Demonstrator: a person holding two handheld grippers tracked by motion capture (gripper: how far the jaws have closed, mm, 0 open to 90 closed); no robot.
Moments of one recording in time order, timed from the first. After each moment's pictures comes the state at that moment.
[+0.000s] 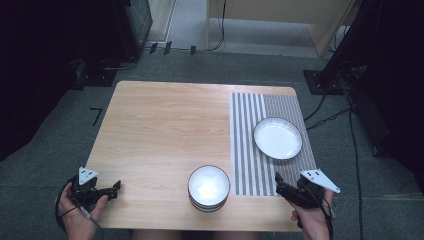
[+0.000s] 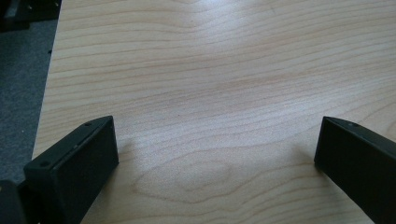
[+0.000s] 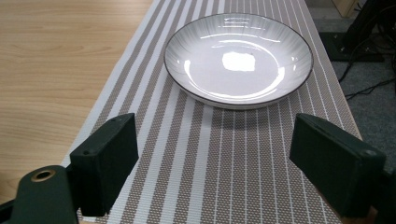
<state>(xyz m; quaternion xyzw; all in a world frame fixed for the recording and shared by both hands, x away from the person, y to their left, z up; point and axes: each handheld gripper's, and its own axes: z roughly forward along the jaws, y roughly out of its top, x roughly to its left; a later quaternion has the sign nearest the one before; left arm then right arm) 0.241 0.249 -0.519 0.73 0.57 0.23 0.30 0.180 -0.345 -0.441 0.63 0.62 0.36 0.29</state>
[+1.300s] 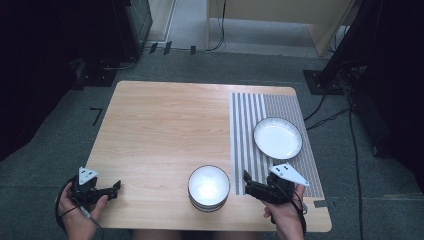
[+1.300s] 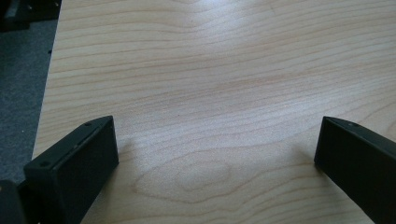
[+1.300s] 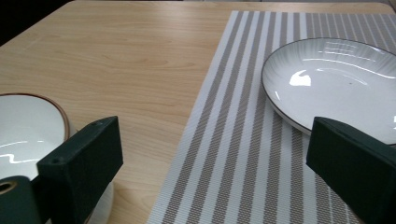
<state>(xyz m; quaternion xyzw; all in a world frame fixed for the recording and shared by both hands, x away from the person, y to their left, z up) 0.241 0.249 -0.519 0.73 0.57 0.23 0.30 0.190 -0.270 -0.422 0.58 0.65 0.41 0.26</state>
